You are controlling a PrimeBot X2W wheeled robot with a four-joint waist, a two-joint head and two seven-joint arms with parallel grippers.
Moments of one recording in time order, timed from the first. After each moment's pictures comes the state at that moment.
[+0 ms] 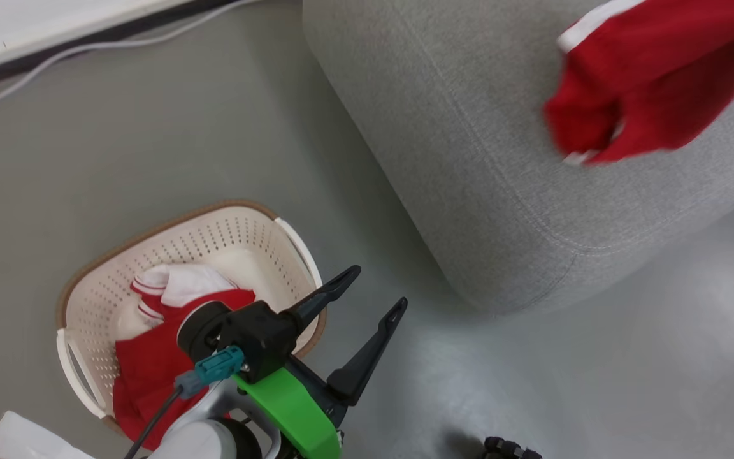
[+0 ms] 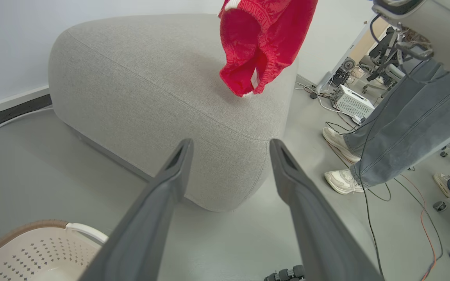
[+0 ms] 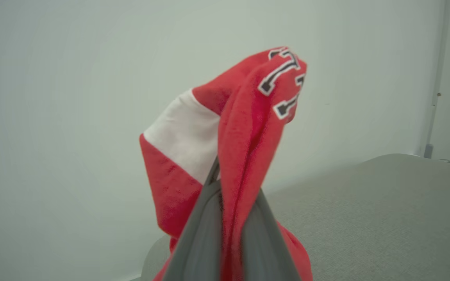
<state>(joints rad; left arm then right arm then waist) -0.20 0.28 -0.70 -0.27 -0.55 -0.08 0.07 -0.60 -0.36 0.14 0.18 0.57 -0.07 -0.26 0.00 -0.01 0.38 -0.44</state>
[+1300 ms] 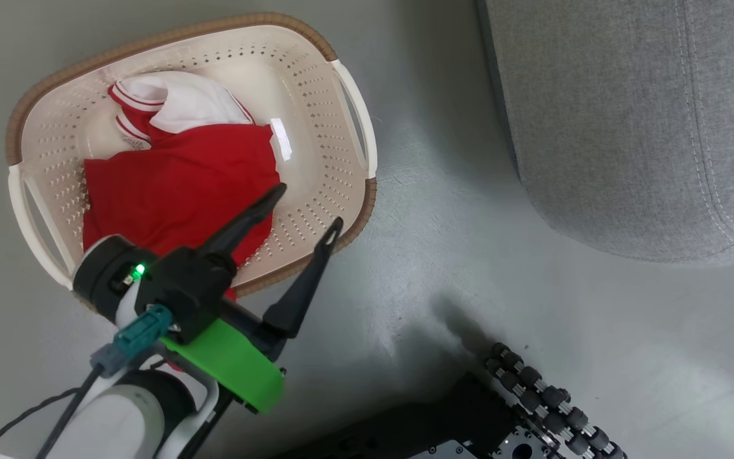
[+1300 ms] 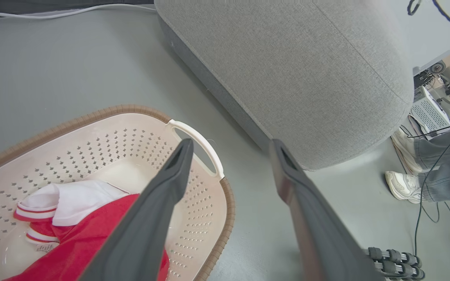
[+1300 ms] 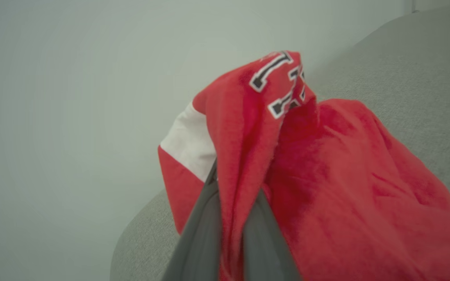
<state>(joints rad) -0.29 0.39 -0.59 -0.47 -0.45 0.02 0.21 -1.10 -0.31 -0.16 0.63 0.74 -0.07 -0.25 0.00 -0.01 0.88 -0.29</state>
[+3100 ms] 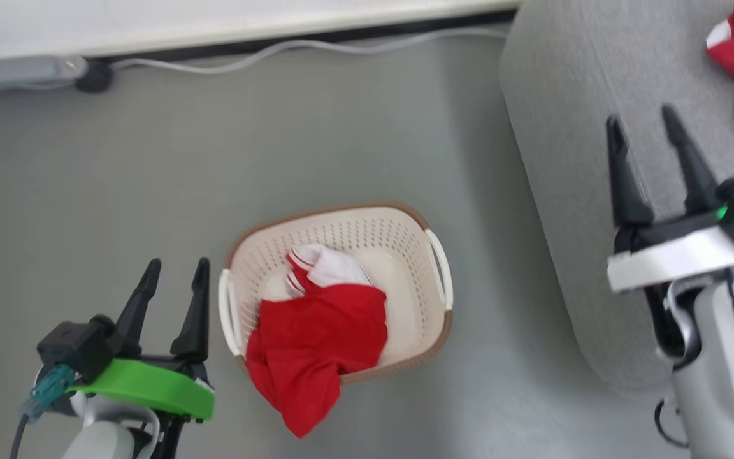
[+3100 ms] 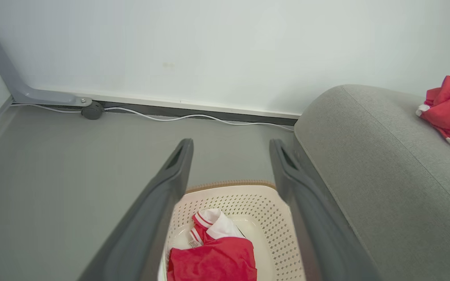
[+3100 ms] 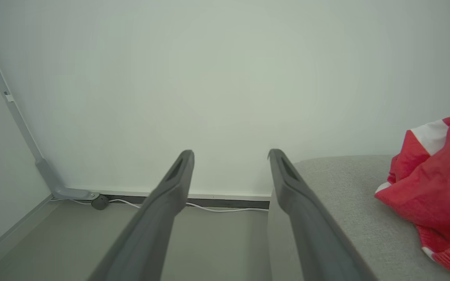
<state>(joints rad) -0.09 0.23 -0.34 0.05 -0.62 -0.01 -0.25 -0.27 -0.14 0.07 0.10 0.17 0.11 -0.26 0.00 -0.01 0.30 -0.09</state>
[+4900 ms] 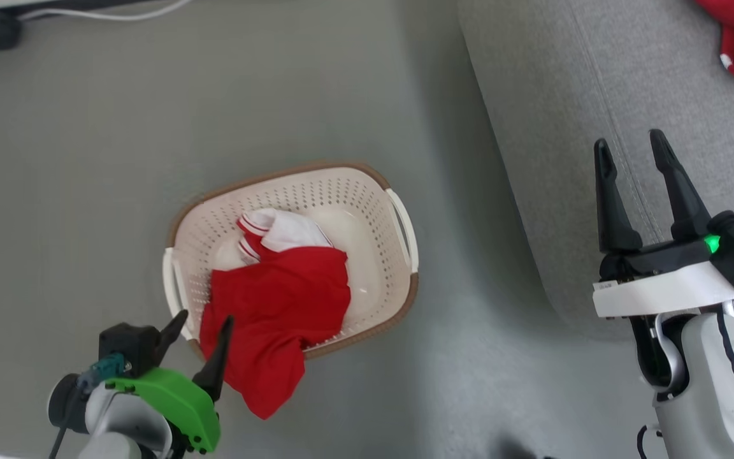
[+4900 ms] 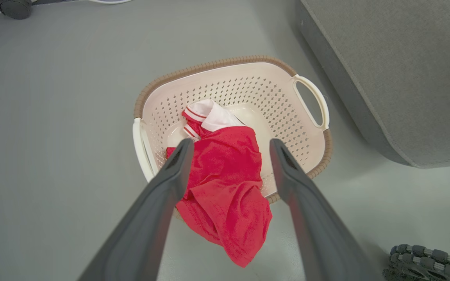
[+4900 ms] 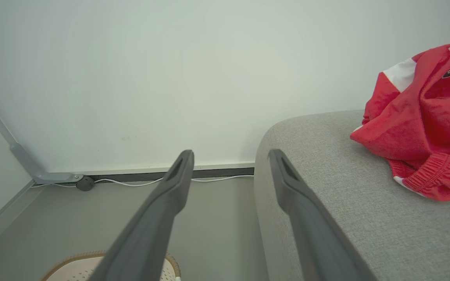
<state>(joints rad) -0.09 0.28 -0.42 0.17 -0.53 -0.03 -0.01 -0.15 -0.08 0.08 -0.03 0.16 0.09 -0.26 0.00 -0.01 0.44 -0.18</state>
